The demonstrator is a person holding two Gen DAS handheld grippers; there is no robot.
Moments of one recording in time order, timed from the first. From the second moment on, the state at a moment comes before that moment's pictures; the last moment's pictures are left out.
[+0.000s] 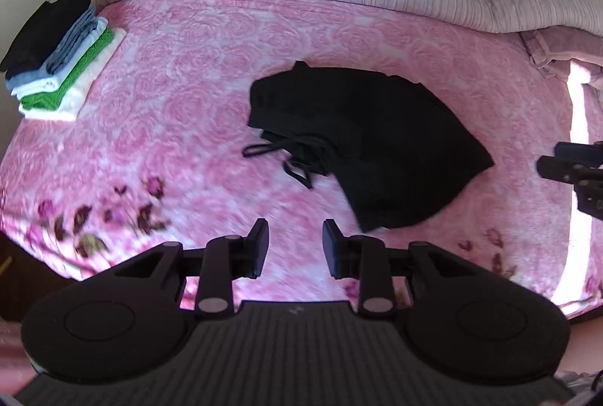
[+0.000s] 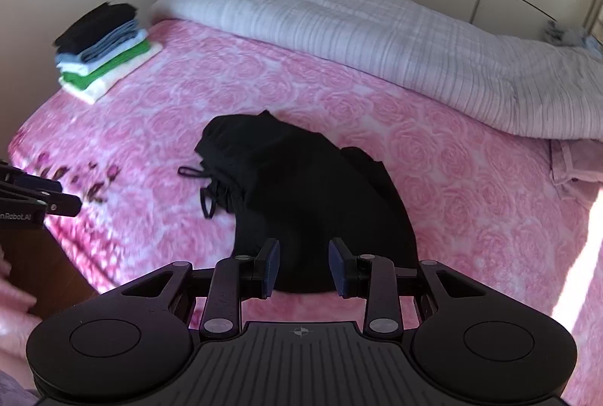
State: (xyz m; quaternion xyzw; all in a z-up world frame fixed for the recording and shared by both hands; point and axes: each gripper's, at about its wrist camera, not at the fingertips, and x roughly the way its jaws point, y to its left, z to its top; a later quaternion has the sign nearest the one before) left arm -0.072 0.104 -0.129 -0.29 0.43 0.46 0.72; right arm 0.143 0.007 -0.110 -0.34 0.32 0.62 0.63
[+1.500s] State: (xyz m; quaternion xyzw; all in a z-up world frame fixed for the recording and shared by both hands) left arm -0.081 0.127 -0.351 -0.40 0.41 0.49 0.66; right arm 0.165 0.076 -0.356 -0.44 0.18 0.74 0.46
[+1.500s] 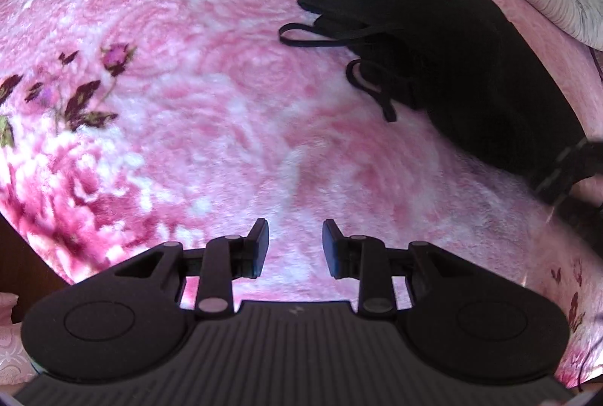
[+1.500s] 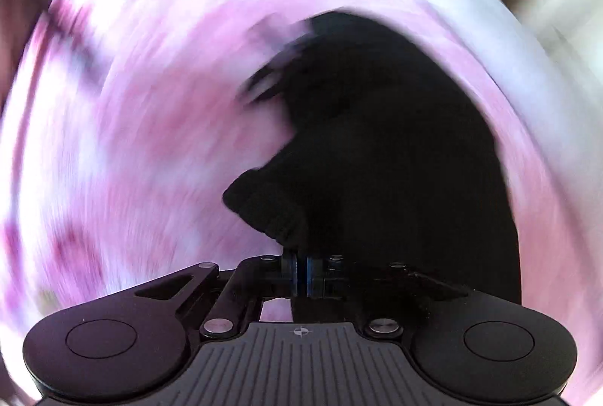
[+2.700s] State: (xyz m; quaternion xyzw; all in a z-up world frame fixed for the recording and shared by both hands) left arm 0.064 0.248 -0.420 -0.58 0.18 0.47 0.64; right arm 0.610 -0.101 -0.335 0.16 0.62 0.15 0.75
